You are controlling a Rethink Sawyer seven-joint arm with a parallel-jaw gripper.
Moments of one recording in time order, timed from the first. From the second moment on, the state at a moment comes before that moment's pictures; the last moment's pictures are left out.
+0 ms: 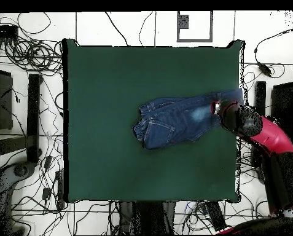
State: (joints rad) arm -0.85 -0.30 0.39 1.30 -0.35 0.43 1.22
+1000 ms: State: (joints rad) arm -0.75 -0.38 0.32 1.32 -0.36 0.43 1.22
